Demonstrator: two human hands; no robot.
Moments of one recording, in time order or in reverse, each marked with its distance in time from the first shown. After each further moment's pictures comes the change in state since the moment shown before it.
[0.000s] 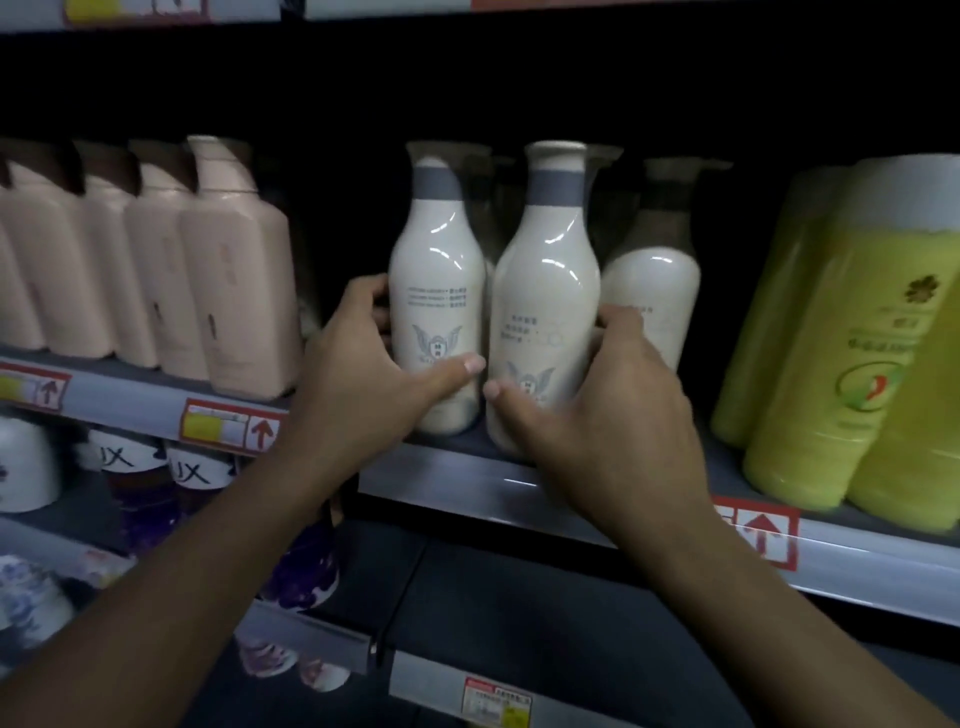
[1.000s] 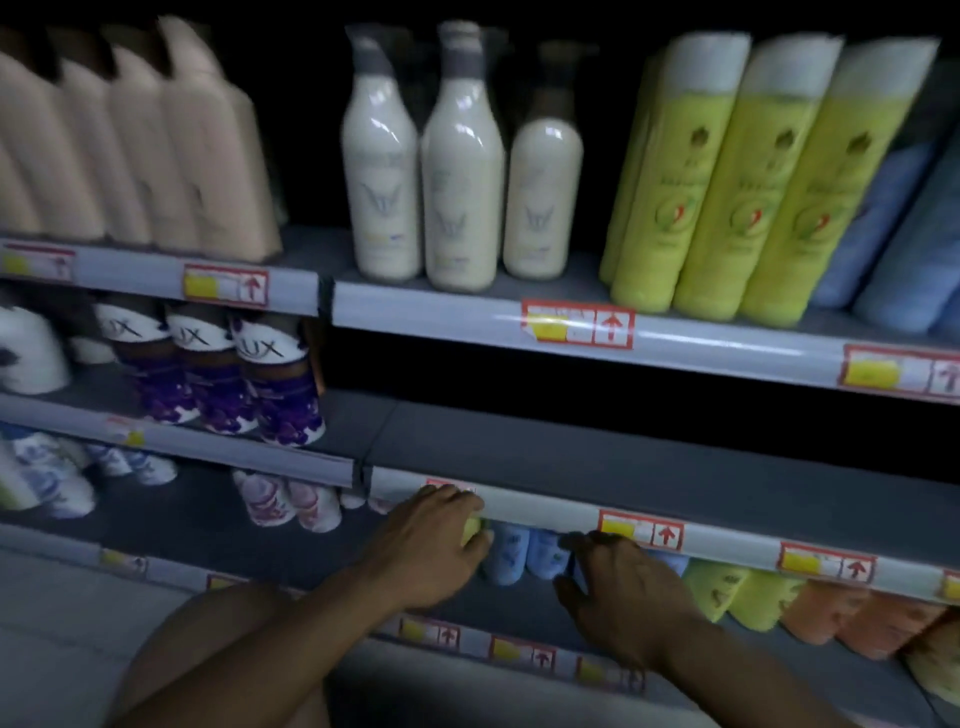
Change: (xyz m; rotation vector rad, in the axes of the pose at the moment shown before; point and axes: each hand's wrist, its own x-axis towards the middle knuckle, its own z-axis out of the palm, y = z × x) left_hand -0.263 -0.036 0.063 0.598 -0.859 0.063; right_hand -0.244 0.145 -0.043 -0.511 -0.884 0.102
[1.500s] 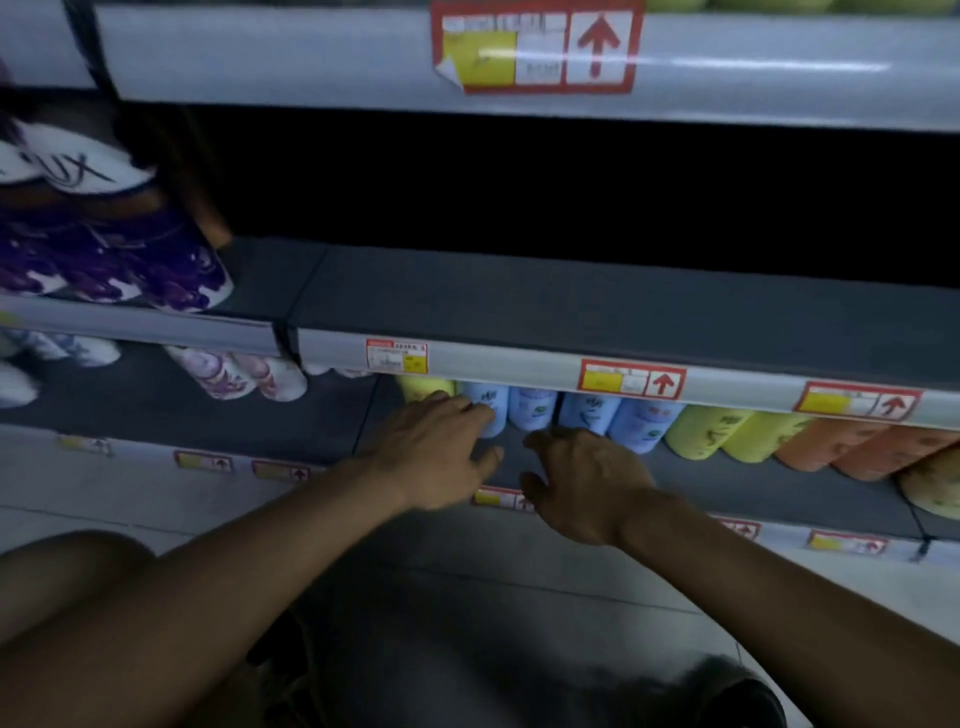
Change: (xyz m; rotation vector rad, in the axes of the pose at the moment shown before) left_hand 0.042 0.019 0.087 0.127 -0.279 0.053; right_hand 0.043 0.030 0.075 0.007 -0.167 -0.057
